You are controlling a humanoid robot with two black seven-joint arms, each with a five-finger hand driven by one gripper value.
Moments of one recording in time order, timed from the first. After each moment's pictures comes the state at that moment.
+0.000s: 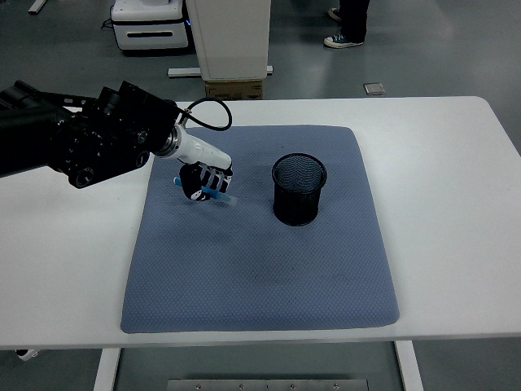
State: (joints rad) left arm -1.61 0.18 0.60 -0.83 1.01 -0.31 -0.20; right arm 0.01 0.00 0.22 0.21 -0.12 0.05 0.14
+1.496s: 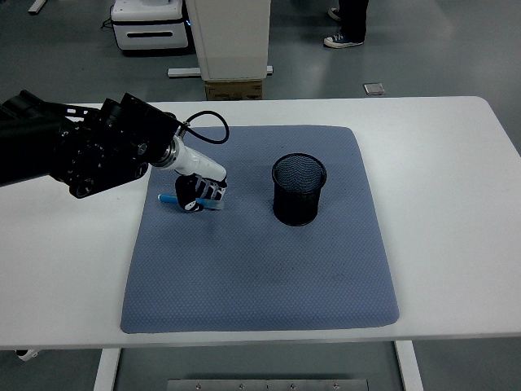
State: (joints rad) left arm -1.57 0.17 0.63 -0.83 1.05 -0.31 -0.20; right arm 0.01 0.00 0.22 0.21 -0.12 0.05 0.14
